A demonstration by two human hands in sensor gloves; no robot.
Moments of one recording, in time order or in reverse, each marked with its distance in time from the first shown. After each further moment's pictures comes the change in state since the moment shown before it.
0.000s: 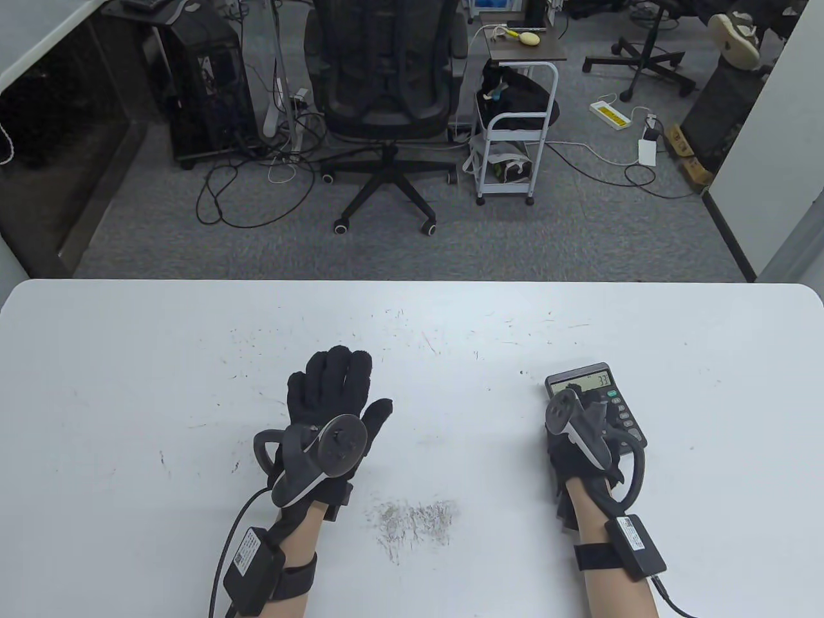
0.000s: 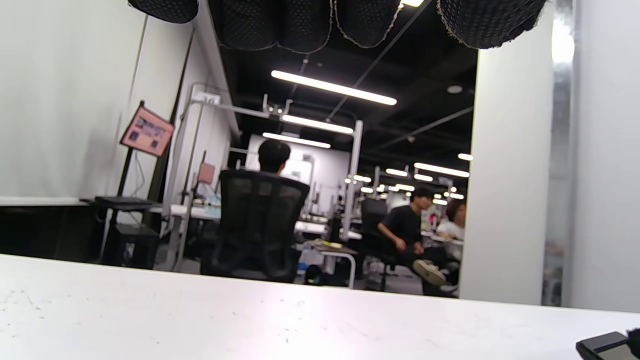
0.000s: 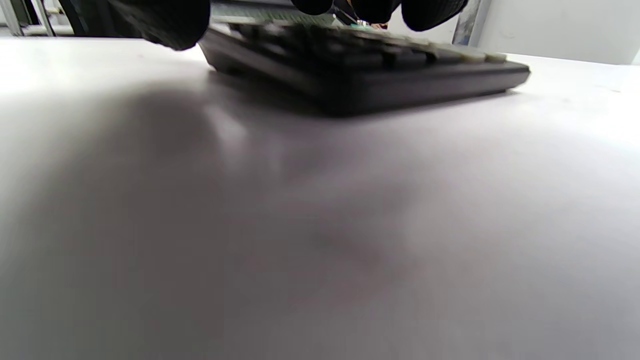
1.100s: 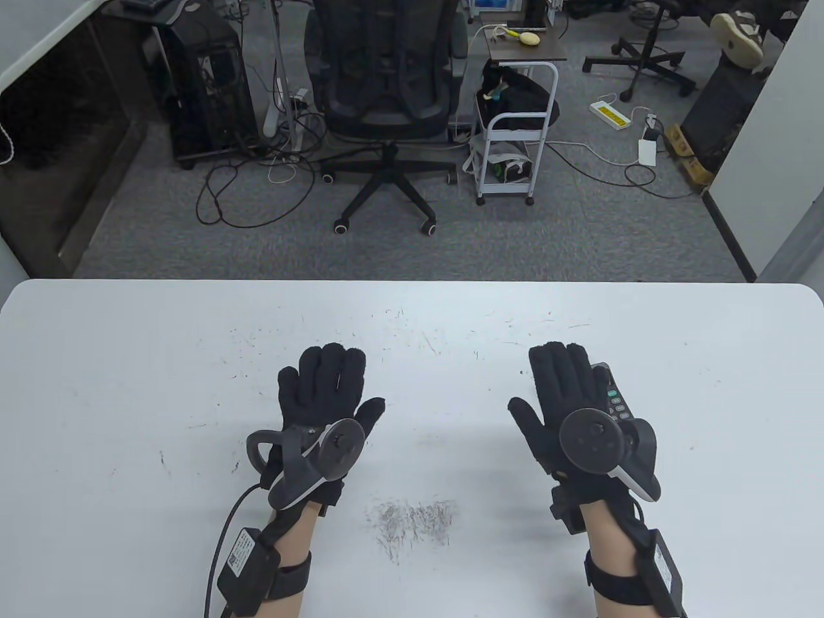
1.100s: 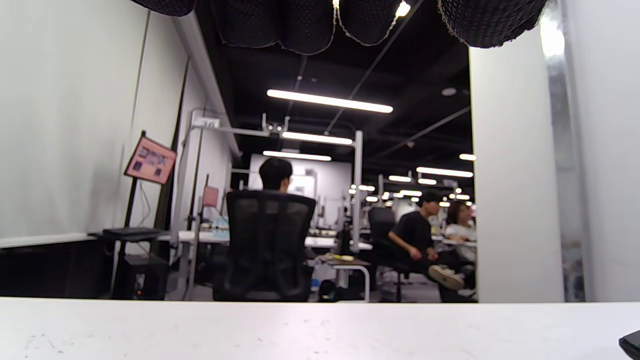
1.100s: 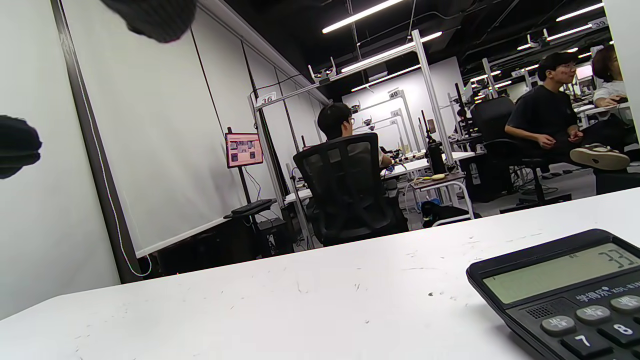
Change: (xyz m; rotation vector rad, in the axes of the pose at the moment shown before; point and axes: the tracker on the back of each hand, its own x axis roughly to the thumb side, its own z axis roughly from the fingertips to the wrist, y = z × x) left_hand -0.003 0.004 0.001 0.052 -0.013 -0.085; right_hand 0.008 -0.110 0.101 -0.333 -0.604 -0.338
